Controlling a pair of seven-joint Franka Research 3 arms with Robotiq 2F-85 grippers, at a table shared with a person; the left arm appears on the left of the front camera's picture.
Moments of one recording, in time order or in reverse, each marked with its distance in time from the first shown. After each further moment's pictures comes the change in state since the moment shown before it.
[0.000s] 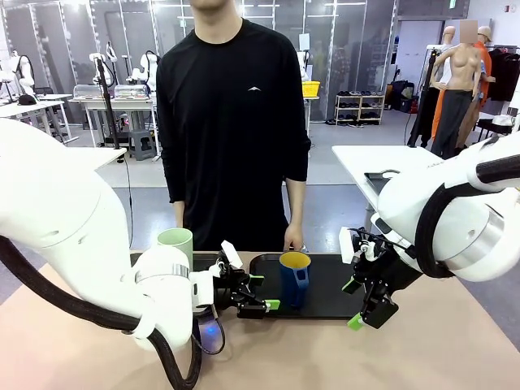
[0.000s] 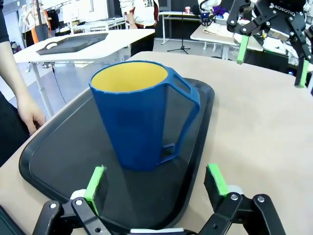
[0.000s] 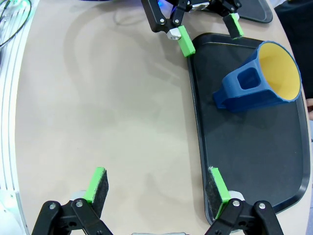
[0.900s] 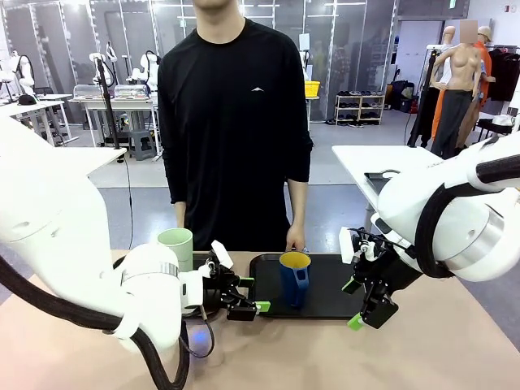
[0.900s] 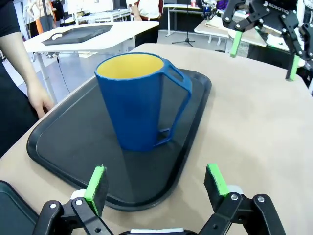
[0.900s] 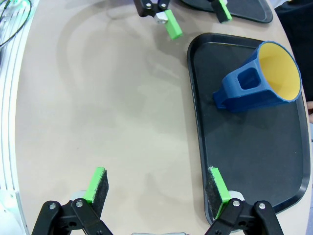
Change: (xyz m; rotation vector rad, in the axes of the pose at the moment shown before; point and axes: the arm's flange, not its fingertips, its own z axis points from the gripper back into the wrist) left arm 0.005 -0.012 0.031 0.028 0.054 0.017; right arm 0.000 0.000 0.000 0.000 0.000 0.000
